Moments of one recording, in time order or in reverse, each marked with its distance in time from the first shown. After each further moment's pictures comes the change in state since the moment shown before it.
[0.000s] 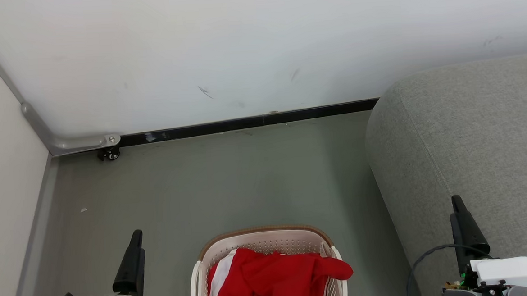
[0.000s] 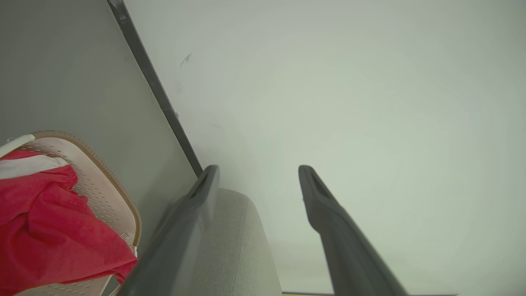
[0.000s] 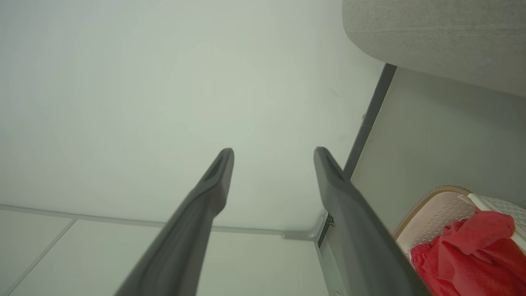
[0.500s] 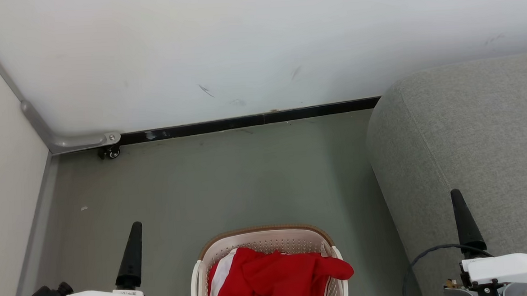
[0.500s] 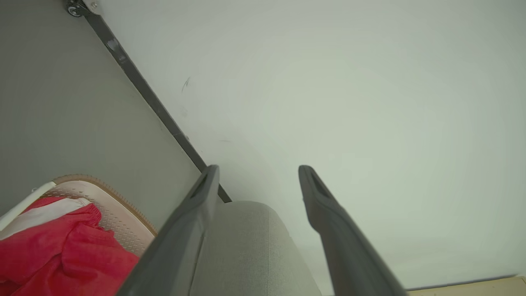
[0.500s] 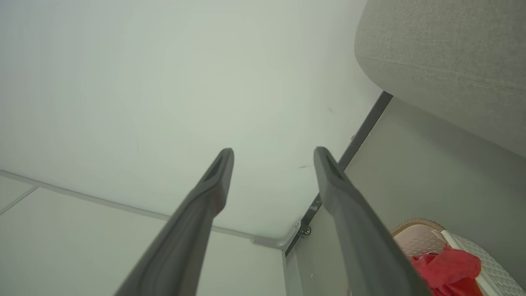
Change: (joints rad) left arm -0.001 0.003 -0.012 -0.044 0.174 0.019 -0.053; right arm 0.000 -0.004 0.007 -0.025 -0.190 0.000 -0.052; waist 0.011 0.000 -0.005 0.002
